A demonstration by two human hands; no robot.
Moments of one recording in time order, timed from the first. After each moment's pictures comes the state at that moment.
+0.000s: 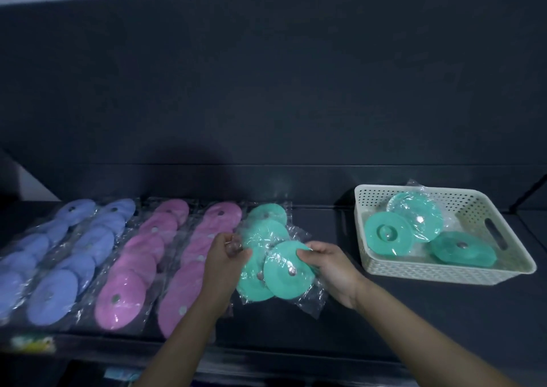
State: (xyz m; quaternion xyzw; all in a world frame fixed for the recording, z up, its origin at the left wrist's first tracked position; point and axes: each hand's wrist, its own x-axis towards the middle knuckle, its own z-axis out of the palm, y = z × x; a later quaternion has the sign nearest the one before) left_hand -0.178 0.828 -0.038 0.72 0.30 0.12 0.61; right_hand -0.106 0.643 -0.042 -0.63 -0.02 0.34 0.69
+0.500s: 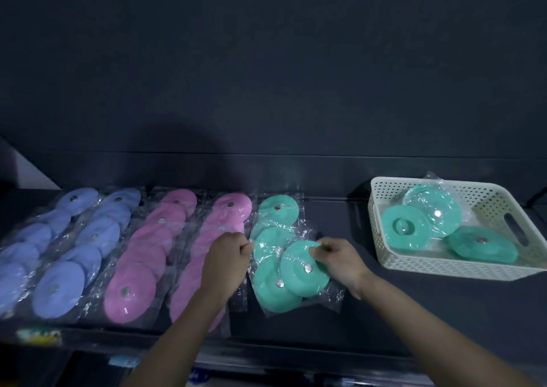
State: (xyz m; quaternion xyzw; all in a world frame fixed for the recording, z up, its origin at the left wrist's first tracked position) left_hand -0.175 0.864 -0.051 0.94 0.19 0.08 0.27; right_hand -0.097 0.661 -0.066 -0.78 -0.01 0.28 0.56
